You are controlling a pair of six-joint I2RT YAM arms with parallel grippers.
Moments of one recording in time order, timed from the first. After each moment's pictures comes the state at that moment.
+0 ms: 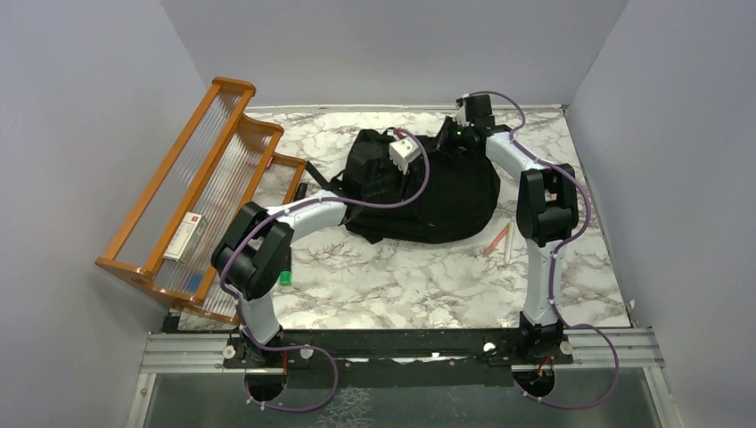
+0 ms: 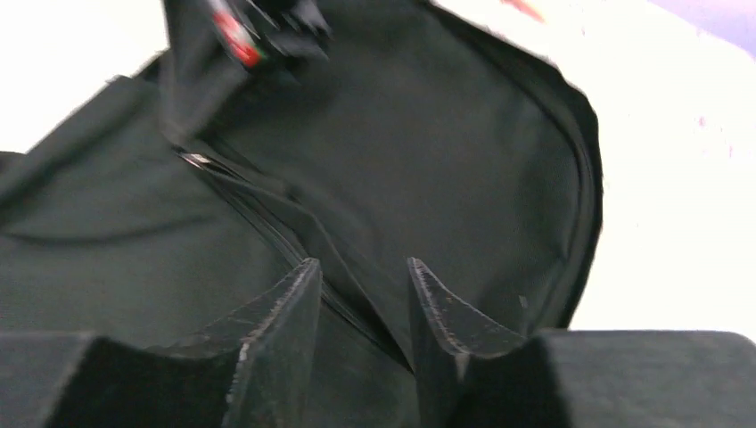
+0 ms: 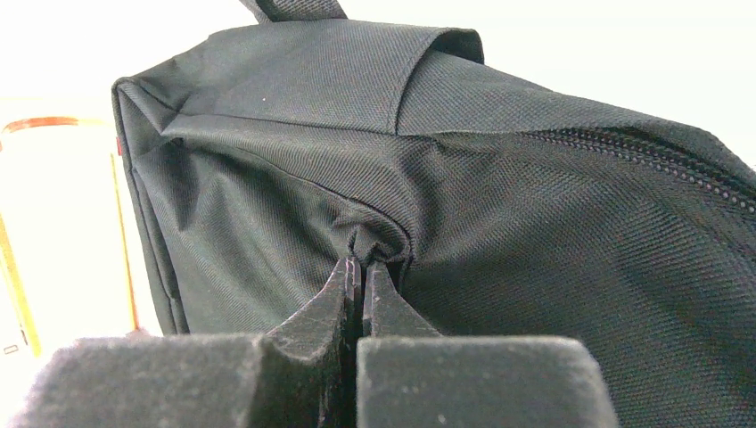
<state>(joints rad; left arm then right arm) -0.63 1.78 1.10 0.37 0.45 0.01 0.21 2.20 1.76 -0.32 -0.46 0.58</state>
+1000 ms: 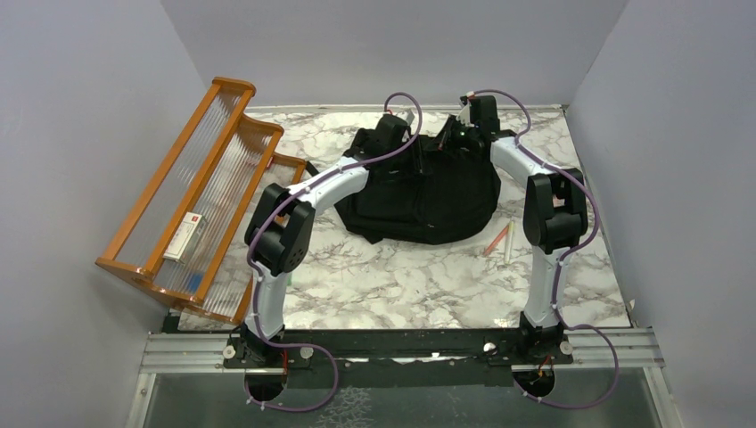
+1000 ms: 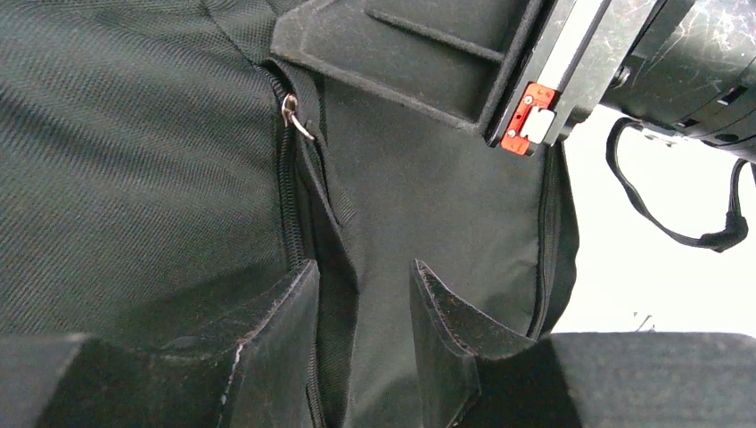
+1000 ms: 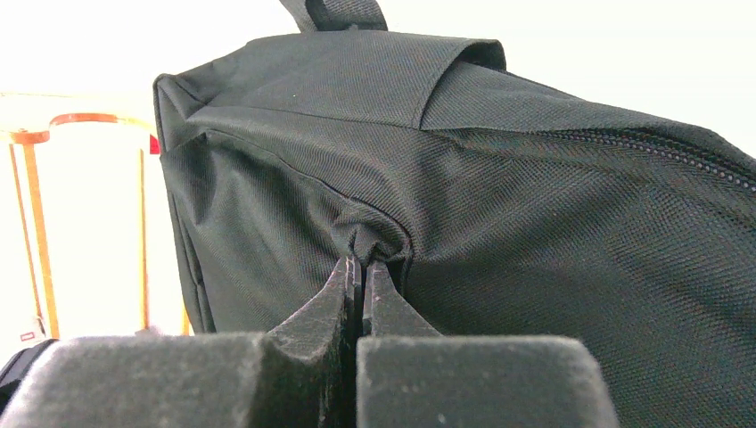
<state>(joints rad) -0.62 2.04 1.63 -0.18 0.22 -0.67 0.21 2.10 1.63 -0.19 -0.47 0.59</state>
